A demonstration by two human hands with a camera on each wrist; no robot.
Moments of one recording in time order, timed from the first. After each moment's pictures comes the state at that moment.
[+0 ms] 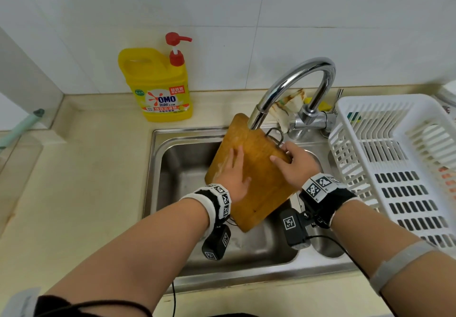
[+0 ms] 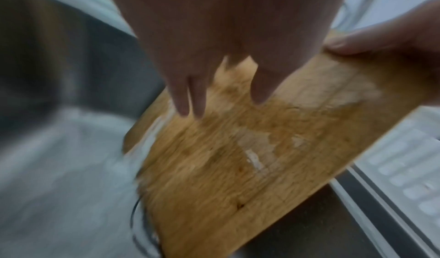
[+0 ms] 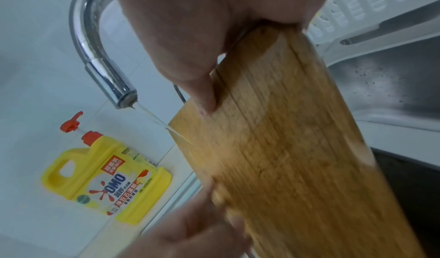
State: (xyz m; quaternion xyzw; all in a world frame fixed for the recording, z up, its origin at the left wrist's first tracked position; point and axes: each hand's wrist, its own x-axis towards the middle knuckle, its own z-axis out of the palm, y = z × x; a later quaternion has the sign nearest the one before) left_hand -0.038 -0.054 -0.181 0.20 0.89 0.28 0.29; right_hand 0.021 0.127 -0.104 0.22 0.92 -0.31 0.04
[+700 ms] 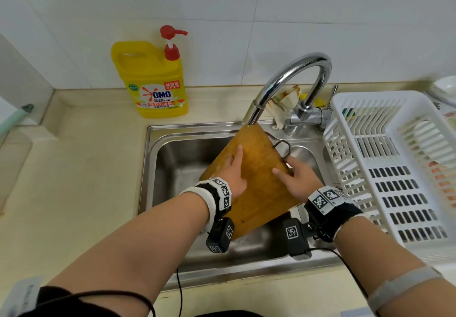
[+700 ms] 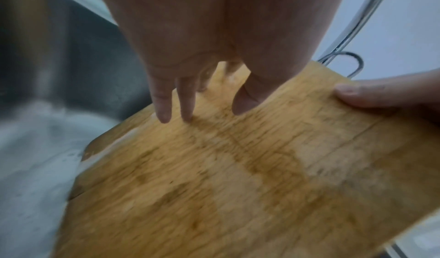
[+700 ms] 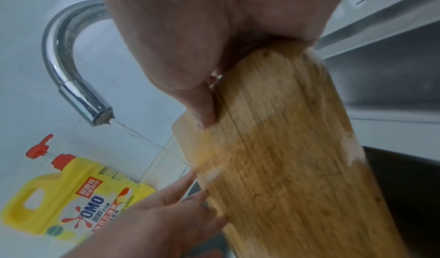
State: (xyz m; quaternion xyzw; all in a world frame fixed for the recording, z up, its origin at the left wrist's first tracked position) left_hand -0.040 -0.045 -0.180 0.17 0.88 0.28 0.34; right_hand 0.058 0.129 -0.111 0.25 0.87 -0.41 0.11
